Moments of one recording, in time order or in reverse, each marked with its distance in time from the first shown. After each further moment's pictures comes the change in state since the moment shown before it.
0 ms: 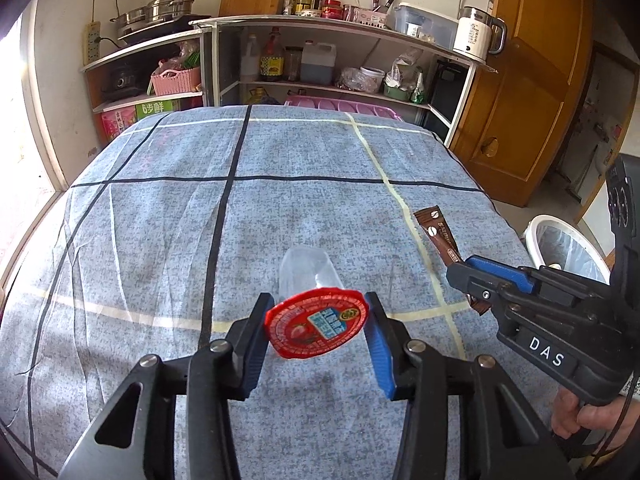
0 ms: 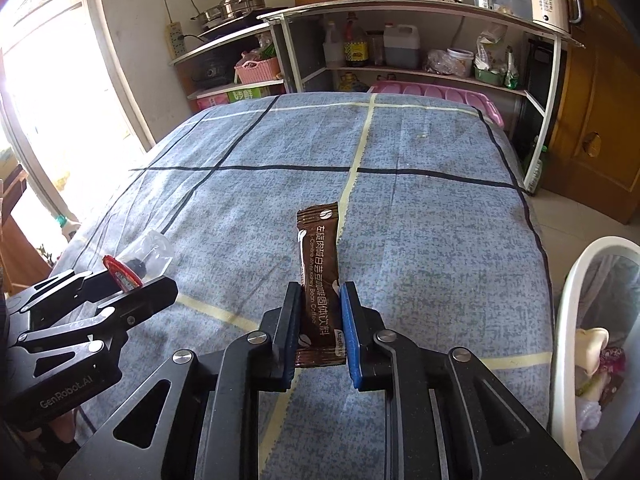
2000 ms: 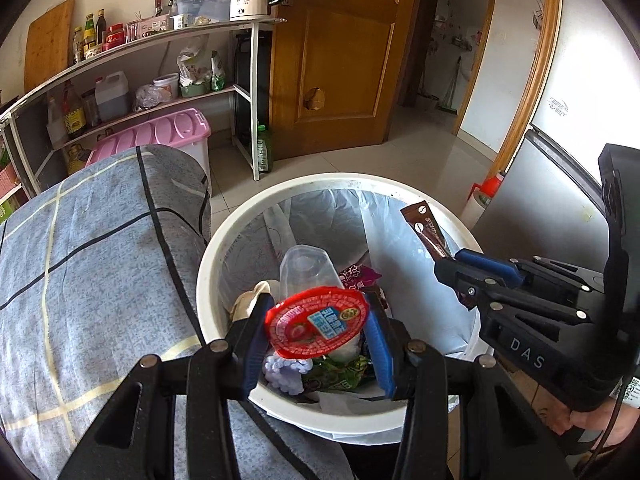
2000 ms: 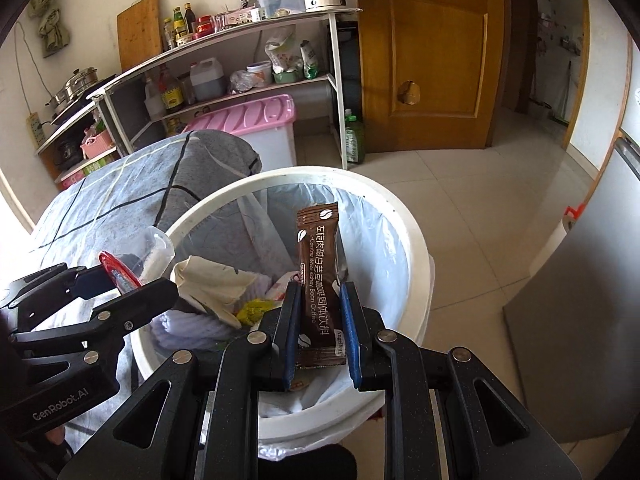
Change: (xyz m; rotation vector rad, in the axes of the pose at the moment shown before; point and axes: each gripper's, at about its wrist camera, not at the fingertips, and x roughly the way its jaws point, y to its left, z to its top) left arm 0.024 -0.299 0.007 0.403 0.071 -0.373; right arm -0.156 -0.230 -0.088 0.344 -0.053 -0.409
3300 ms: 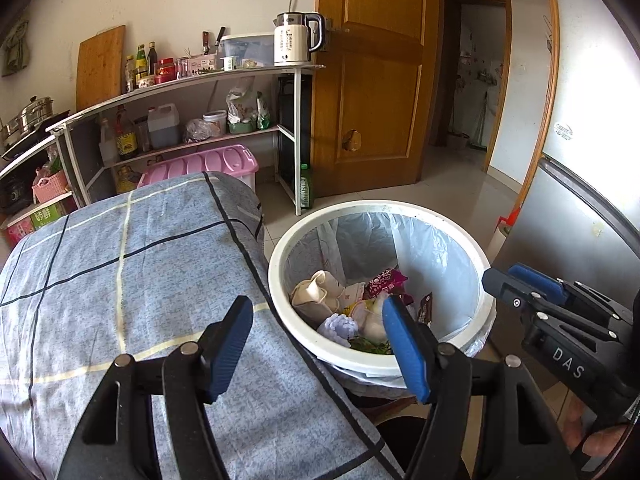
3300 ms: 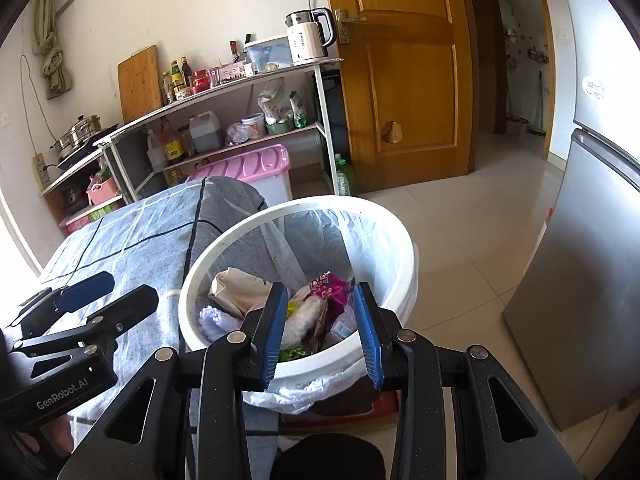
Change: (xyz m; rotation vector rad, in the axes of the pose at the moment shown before) left arm -0.077 0.008 -0.040 -0.034 -0.184 0.152; right arm -0.074 0.024 -0.046 0.089 -0.222 0.000
